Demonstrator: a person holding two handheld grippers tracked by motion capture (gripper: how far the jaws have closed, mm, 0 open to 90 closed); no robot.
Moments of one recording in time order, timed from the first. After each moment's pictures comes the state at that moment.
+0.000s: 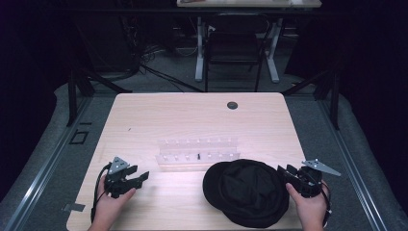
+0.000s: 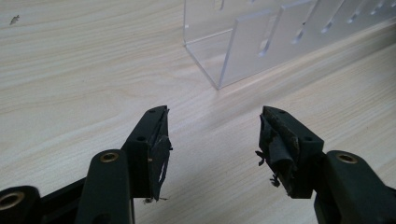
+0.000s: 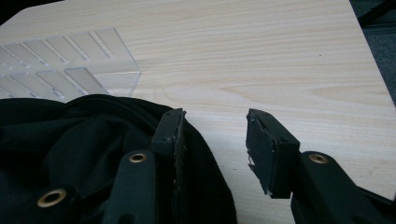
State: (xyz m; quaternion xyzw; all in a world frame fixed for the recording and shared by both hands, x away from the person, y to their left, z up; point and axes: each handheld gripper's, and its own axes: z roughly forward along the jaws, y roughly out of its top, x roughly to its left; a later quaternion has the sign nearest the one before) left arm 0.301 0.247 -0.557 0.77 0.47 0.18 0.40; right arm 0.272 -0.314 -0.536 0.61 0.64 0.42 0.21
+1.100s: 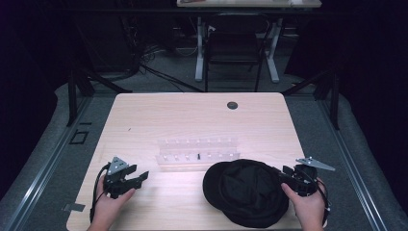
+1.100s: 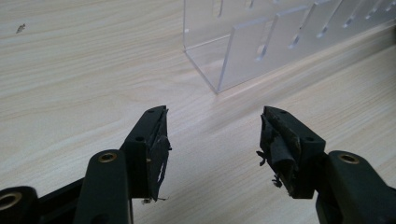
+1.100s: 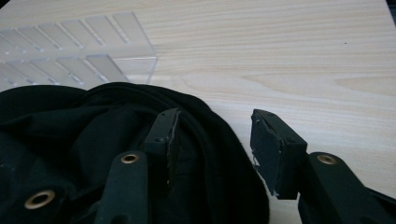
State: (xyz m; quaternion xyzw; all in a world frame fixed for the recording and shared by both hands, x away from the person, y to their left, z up) left arm 0.299 0.247 -0.553 0.77 0.46 0.19 0.40; right arm 0.274 -0.295 -0.520 0.61 0.66 0.39 0.18
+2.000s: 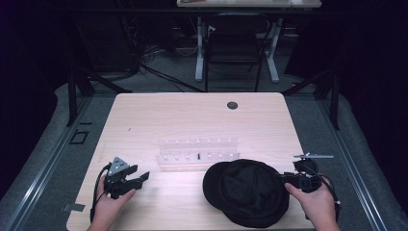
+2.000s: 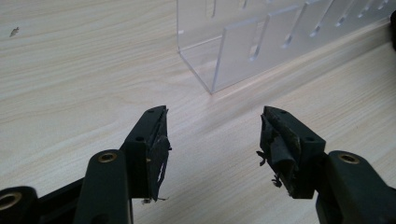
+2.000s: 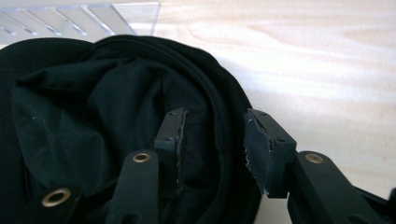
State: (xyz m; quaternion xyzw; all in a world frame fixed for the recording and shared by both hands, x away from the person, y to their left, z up) left arm 0.298 0.245 -0.553 0.77 0.46 0.19 0.40; right arm 0.275 -0.297 -0.491 0.64 0.70 0.29 0.09
